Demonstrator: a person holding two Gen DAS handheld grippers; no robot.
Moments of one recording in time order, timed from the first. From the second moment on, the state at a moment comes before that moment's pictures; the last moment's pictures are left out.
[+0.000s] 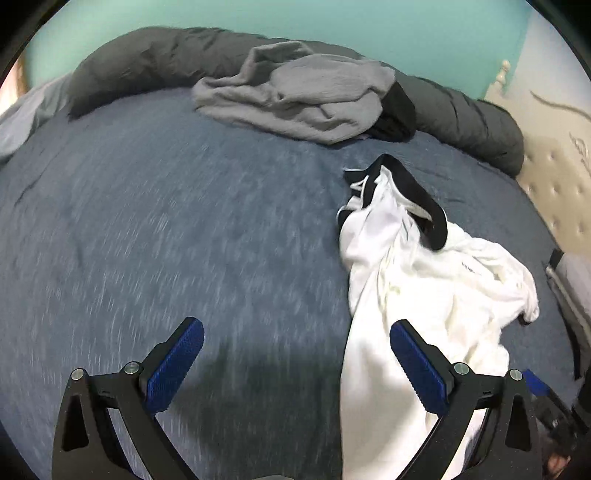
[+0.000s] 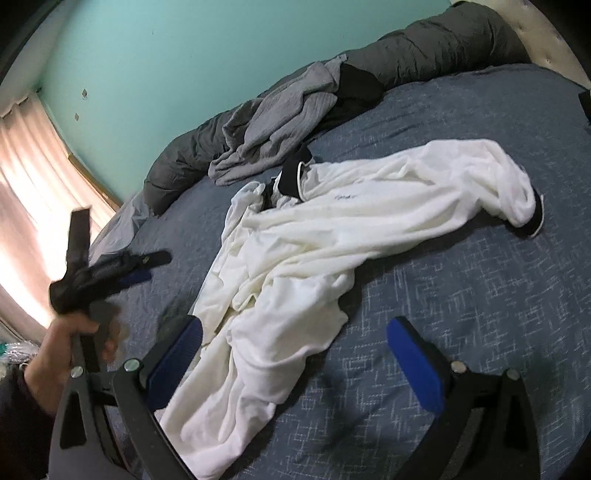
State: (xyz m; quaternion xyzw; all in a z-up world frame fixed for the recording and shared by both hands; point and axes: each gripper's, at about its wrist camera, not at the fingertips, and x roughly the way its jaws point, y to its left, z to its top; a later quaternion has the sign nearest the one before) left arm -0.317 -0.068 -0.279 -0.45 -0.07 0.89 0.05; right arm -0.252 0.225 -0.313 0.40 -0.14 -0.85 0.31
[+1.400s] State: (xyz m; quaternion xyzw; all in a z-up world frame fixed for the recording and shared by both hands) left arm -0.427 -0.043 -0.331 -0.51 -0.07 0.85 0.08; right arm -0.262 0.232 -0.323 0.42 -0.14 -0.84 0.31
